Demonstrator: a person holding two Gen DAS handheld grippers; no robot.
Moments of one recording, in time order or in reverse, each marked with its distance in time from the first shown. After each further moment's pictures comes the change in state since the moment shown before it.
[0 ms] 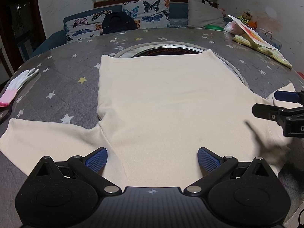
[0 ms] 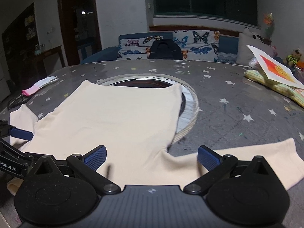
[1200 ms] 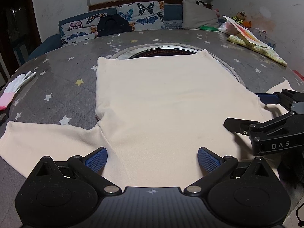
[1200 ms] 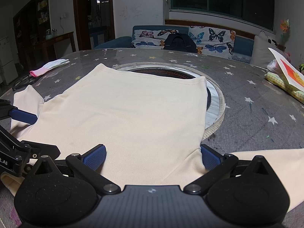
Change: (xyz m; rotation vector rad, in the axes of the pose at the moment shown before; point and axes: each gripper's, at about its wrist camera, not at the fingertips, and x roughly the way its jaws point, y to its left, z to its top) left arm -0.002 0.002 -0.004 0.026 -0.018 -0.027; right arm 0.027 0.031 -0.006 -0.110 0.048 0.049
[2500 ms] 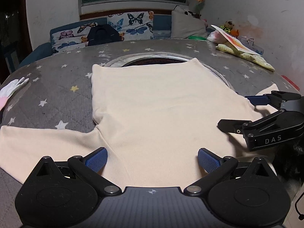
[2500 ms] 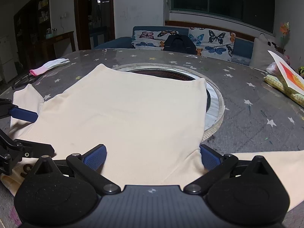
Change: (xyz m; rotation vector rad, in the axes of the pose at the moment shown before) left arm -0.005 0.014 -0.010 0.028 -0.076 -0.081; right arm 0.000 0.002 0.000 -0.013 -0.006 -0.011
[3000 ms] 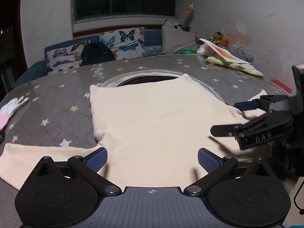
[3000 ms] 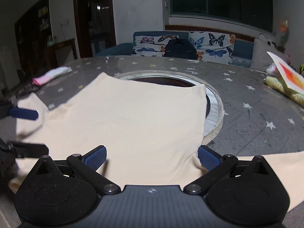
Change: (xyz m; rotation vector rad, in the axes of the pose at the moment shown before) left arm -0.018 0.002 0.003 0.045 -0.105 -0.034; right arm -0.005 -0.002 0.005 0.021 -0.026 0.013
